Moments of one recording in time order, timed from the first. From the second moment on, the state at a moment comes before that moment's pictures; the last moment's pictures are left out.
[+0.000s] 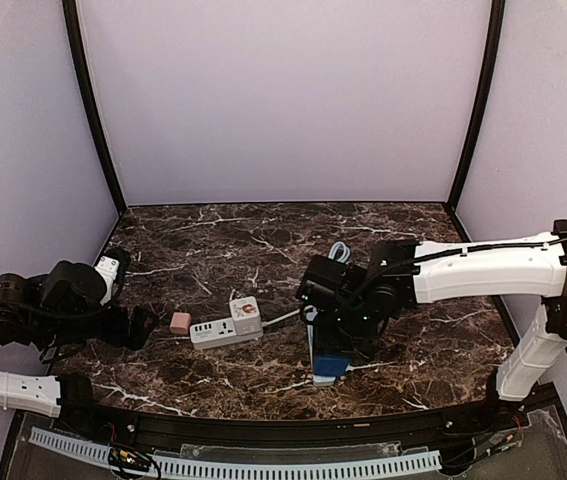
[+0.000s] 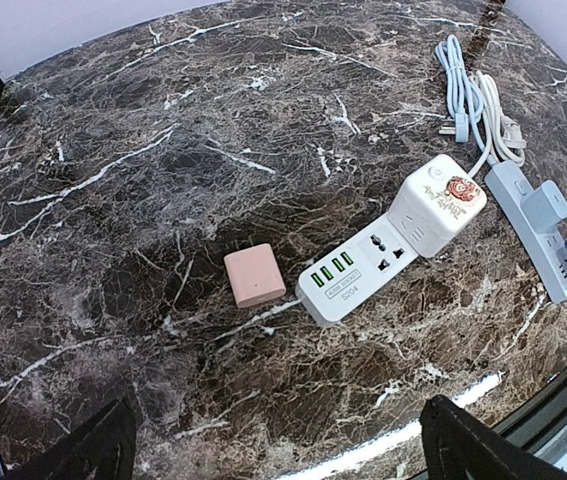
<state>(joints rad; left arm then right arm) -1.12 0.67 0.81 -1.04 -0.54 -0.63 1.22 1.65 1.30 -0.98 0.09 1.22</state>
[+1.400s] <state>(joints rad) -1.12 0.67 0.81 -1.04 -0.54 -0.63 1.19 1.64 1.24 -0.91 0.10 1.19</state>
